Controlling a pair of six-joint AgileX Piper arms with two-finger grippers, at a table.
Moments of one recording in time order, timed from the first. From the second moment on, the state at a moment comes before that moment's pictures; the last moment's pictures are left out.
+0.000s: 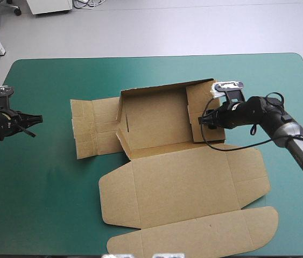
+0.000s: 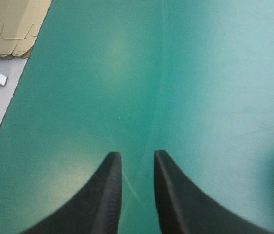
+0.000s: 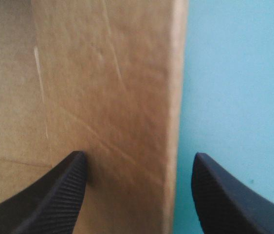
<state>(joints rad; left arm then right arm) 0.20 1.33 -1.10 0.18 0.66 -0.08 0.23 1.59 -1.22 0.29 0.65 -0.21</state>
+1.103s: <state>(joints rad) 0.20 1.33 -1.10 0.15 0.65 -0.06 0.24 1.88 -1.73 0.06 1.22 -0.02</state>
